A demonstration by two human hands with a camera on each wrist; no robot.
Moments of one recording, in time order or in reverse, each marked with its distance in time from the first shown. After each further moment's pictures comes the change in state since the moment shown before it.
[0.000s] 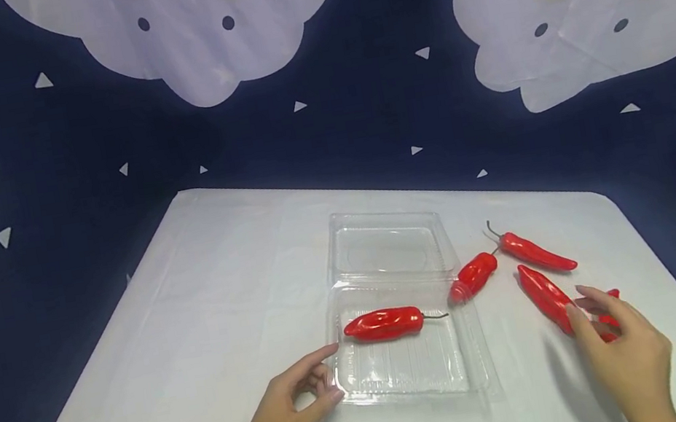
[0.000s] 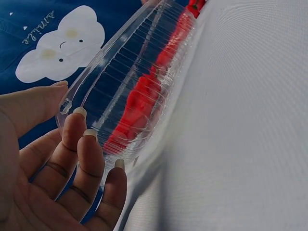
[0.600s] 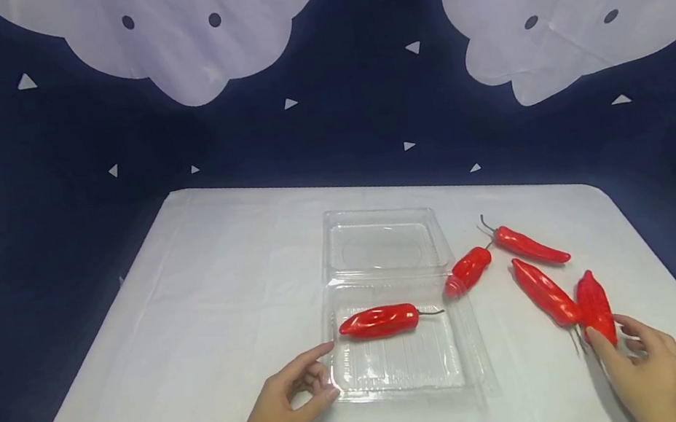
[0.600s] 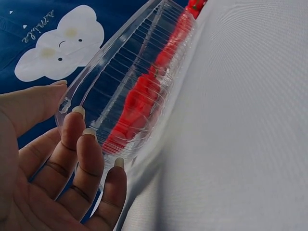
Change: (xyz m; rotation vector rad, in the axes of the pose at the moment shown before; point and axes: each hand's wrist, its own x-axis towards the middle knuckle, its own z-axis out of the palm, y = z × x) left_hand 0.002 -0.002 -0.002 -0.016 -0.005 0.030; right_hand -0.011 0.069 0.005 -0.117 -0.166 0.402
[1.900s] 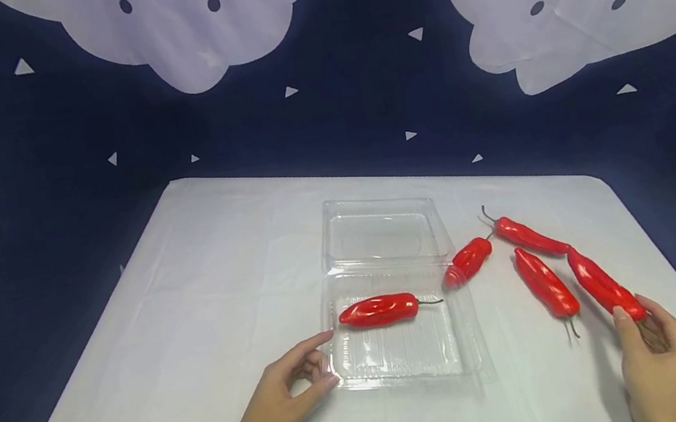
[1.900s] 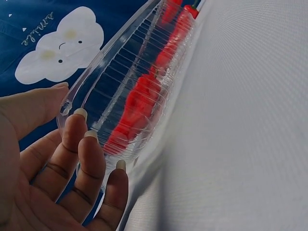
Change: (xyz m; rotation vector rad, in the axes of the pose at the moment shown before) left_hand -0.002 0.001 0.000 -0.011 0.008 -0.035; right_hand -0.007 -0.009 -0.005 0.489 0.238 0.047
